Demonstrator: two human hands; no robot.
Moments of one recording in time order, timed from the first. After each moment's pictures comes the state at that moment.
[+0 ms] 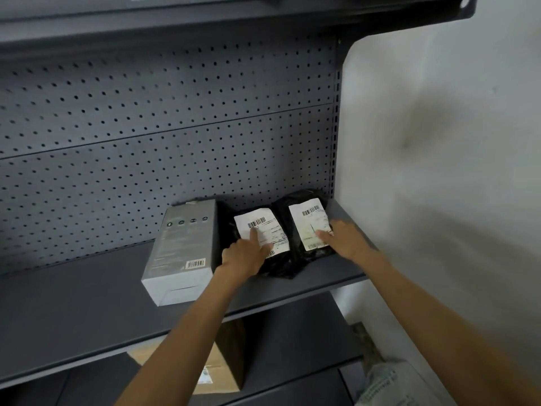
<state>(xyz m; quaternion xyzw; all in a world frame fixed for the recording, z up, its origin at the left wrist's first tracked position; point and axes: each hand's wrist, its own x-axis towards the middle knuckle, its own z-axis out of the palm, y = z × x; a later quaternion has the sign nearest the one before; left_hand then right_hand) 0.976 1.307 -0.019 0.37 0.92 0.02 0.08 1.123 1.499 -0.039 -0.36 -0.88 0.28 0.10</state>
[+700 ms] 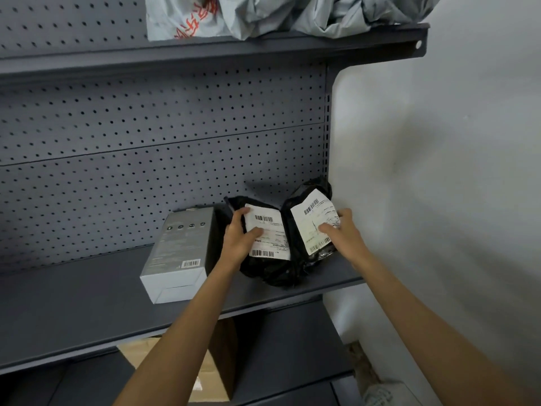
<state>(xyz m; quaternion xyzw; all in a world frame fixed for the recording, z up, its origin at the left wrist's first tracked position) 0.990 1.307 0.010 0.27 0.76 0.57 0.16 1.161 1.474 0.003 -0.32 -0.74 0.52 0.28</state>
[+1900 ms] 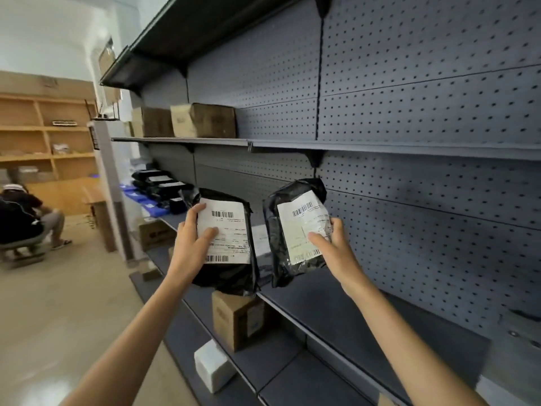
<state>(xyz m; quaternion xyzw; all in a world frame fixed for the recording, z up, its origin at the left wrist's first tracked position) 0.938 0.693 0.133 -0.06 0.80 0.49 -0.34 0.883 0.967 0.136 0.19 -0.75 0.63 0.10</state>
